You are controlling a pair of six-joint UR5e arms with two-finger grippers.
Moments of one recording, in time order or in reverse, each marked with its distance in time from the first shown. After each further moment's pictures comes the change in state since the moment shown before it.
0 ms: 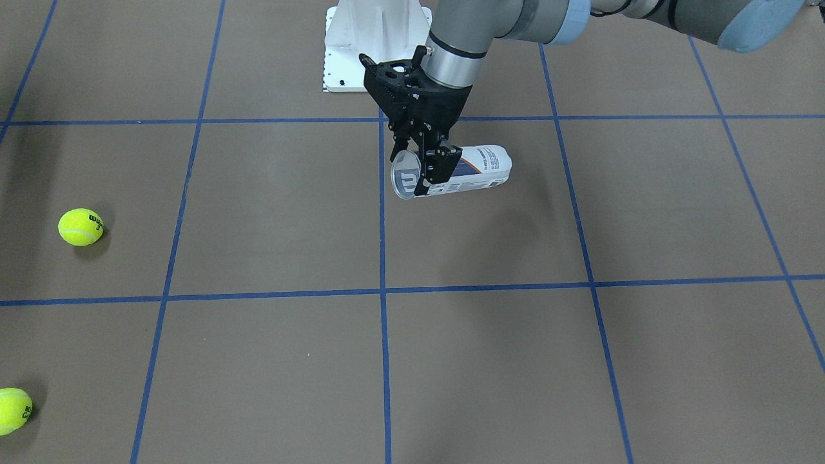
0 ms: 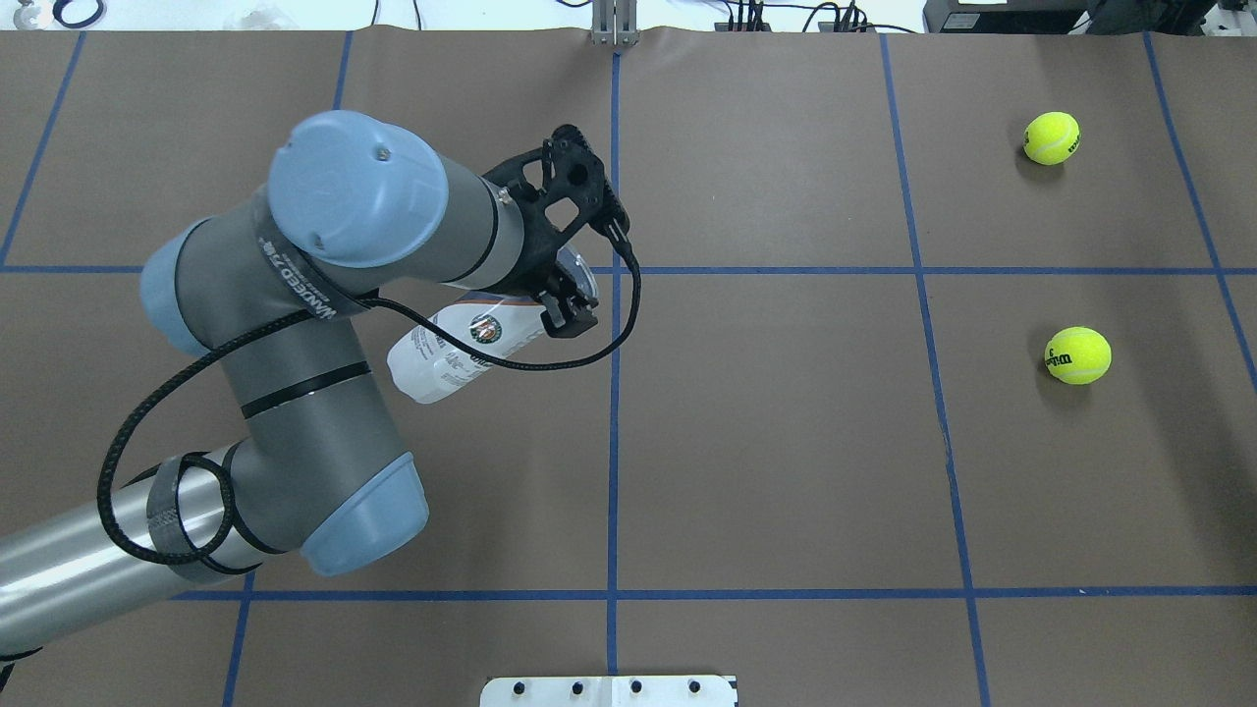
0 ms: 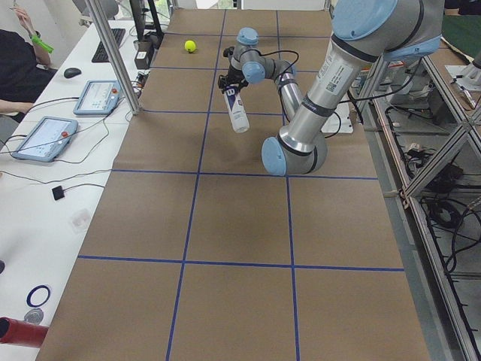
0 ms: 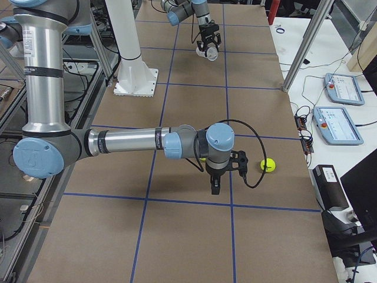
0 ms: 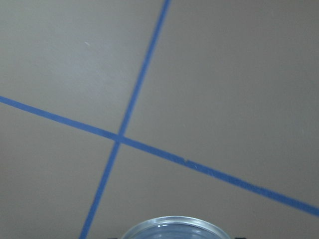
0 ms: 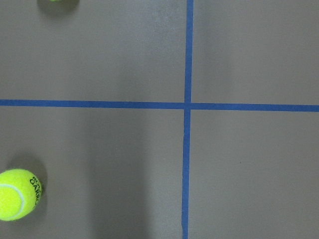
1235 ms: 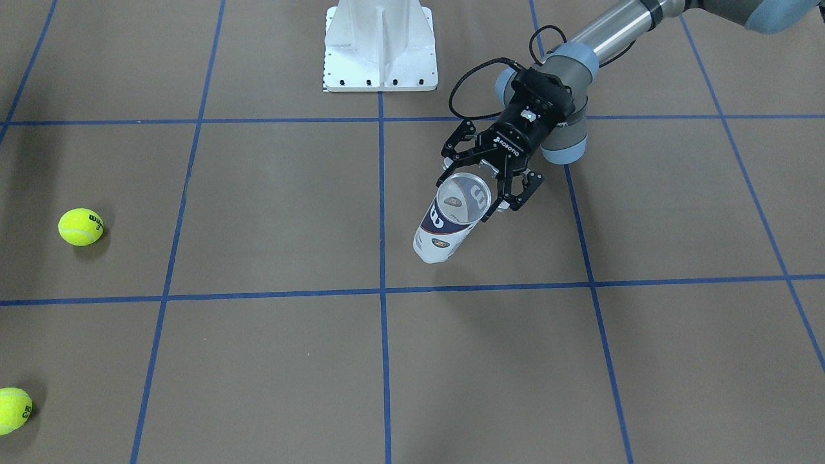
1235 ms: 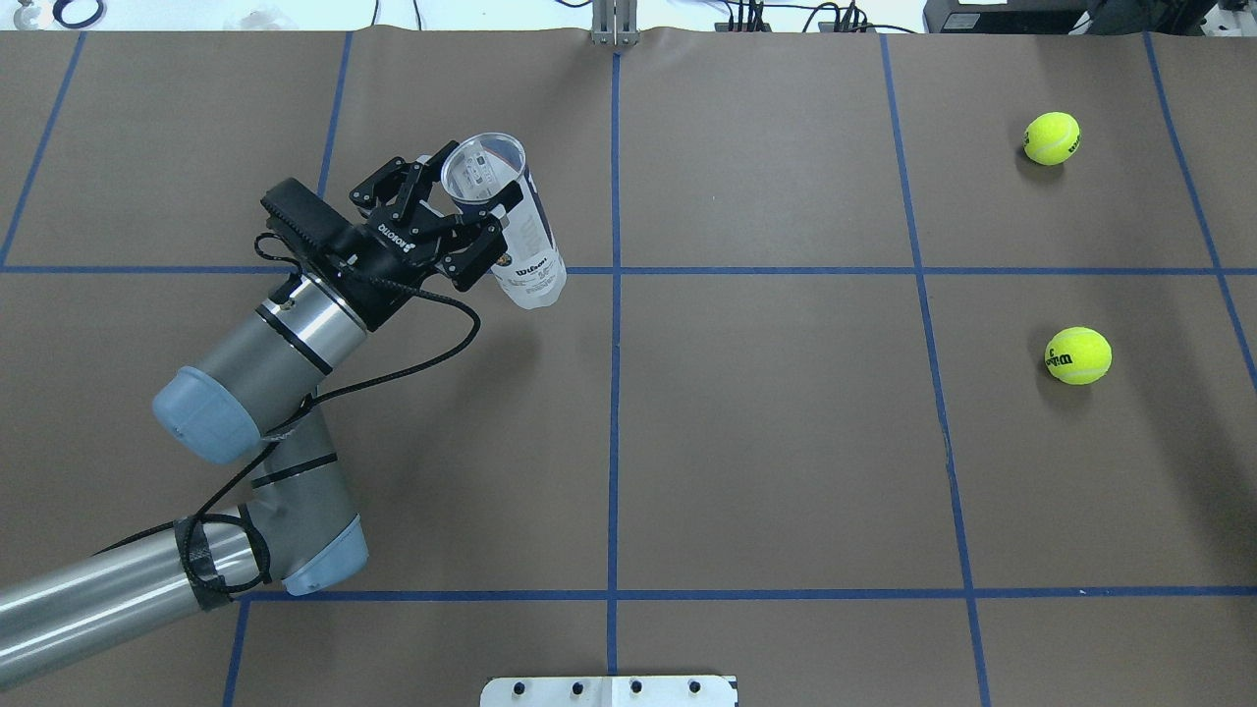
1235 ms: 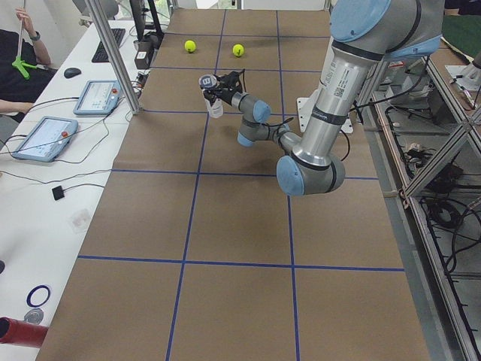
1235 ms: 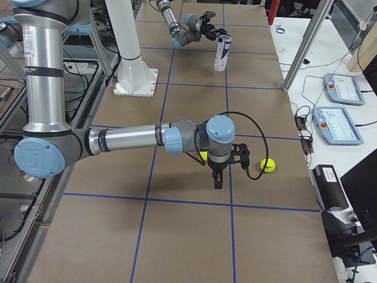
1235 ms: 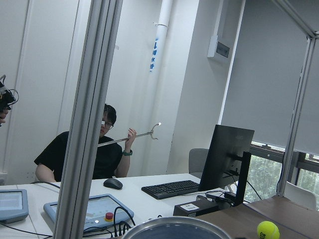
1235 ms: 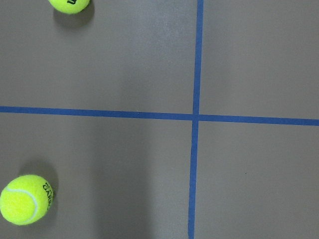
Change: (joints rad) left arm 0.104 0.215 0.434 -1.536 0.639 -0.230; right arm 0.001 0.004 0.035 -0.001 0.000 0.000
